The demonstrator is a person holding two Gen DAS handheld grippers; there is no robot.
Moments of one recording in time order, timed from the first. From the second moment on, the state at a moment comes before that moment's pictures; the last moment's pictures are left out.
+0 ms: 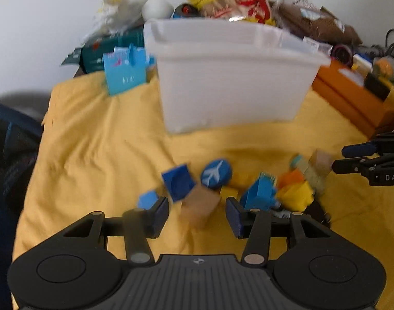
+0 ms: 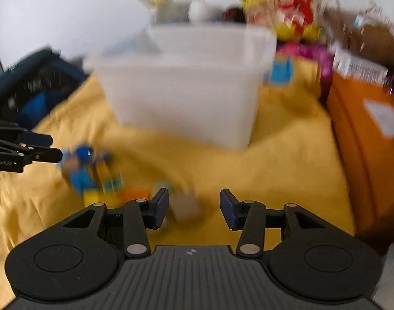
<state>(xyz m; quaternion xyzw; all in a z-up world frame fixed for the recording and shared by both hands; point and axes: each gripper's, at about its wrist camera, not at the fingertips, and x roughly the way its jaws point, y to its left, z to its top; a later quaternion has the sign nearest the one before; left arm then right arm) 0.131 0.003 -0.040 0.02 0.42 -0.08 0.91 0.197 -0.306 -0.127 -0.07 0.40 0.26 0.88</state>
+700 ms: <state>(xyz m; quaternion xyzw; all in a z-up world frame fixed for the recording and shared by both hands) 0.137 -0.004 -0.051 0.02 0.41 -0.10 0.91 0.199 -0.296 -0.150 -0.09 0.42 0.27 0.86</state>
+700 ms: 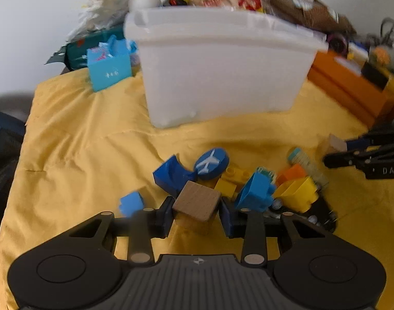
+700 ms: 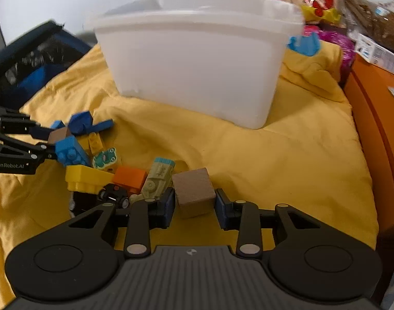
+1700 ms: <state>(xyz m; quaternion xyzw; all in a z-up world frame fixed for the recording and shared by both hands) 0.252 0.003 0.117 -0.06 0.35 -0.08 0.93 0.290 -0.294 0.017 0.03 0.32 0.24 0.92</state>
